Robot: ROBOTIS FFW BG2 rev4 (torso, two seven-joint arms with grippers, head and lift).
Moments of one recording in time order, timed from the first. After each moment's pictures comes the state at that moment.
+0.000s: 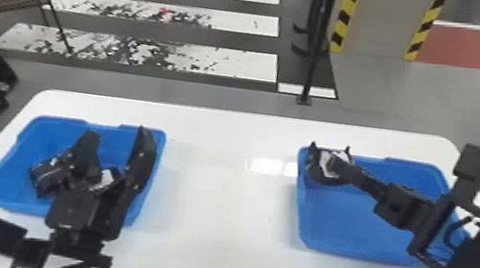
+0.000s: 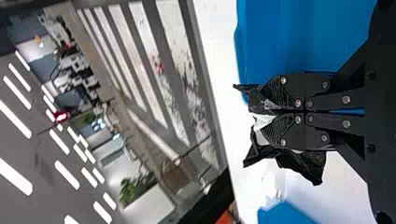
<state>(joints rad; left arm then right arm) 0.49 0.11 -0.09 -1.94 0.45 -0.46 -0.10 0.06 -0.25 -0.08 -1.89 -0.71 0.77 0.36</state>
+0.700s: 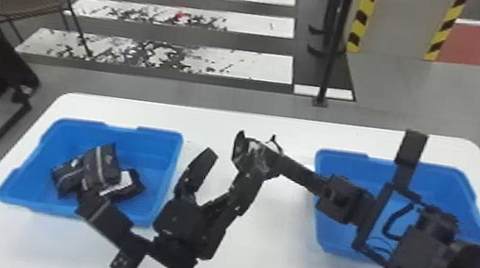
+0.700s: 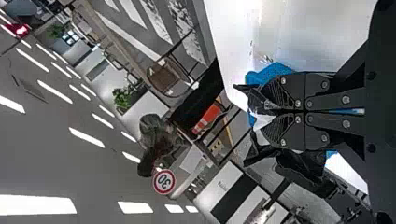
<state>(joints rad) 0.43 0.18 -0.34 -1.98 0.60 -0.26 -0.12 -0.02 -0.27 0.20 -1.85 -1.00 0.73 0.39</state>
